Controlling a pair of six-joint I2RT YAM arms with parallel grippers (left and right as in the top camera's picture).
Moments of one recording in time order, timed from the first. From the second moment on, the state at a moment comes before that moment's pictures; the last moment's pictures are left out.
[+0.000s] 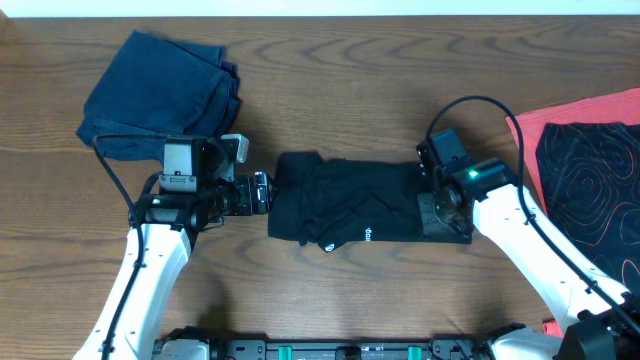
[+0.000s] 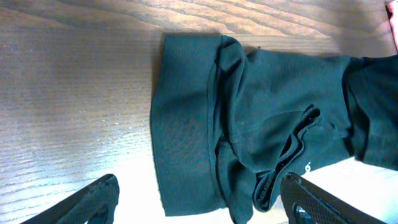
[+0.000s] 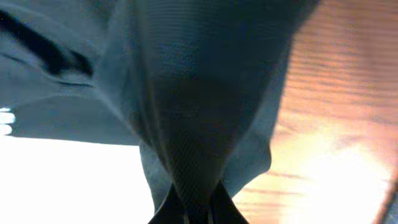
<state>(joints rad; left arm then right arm) -0.07 1.24 0.80 -0.60 0.44 -0.15 0.39 1.46 0.99 -1.01 0.14 0.28</state>
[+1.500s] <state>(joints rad) -0.07 1.24 0.80 -0.61 0.44 -0.15 0.29 1.75 0.94 -0.41 -0.21 0.51</state>
